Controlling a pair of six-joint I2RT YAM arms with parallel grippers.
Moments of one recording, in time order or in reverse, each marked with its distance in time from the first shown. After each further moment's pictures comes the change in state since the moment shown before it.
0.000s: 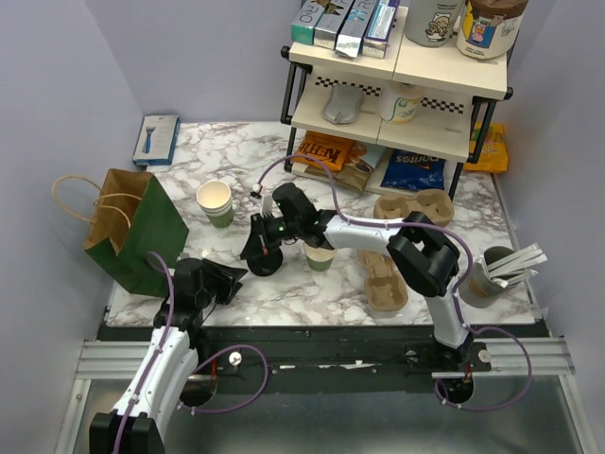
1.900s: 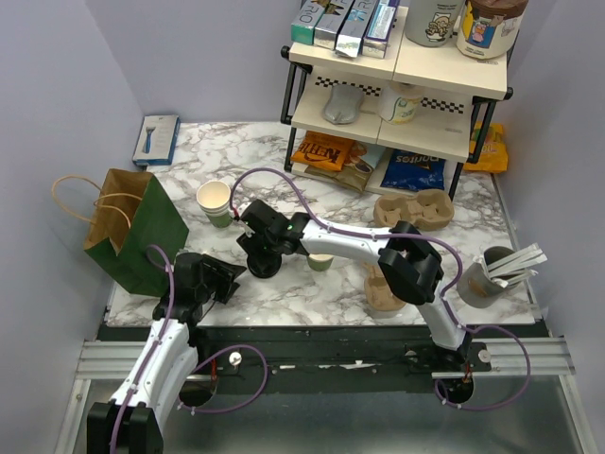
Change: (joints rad) left arm 0.000 0.077 0.059 -0.044 -0.024 0.037; right arm 0.147 0.063 0.262 -0.566 0.621 -0.425
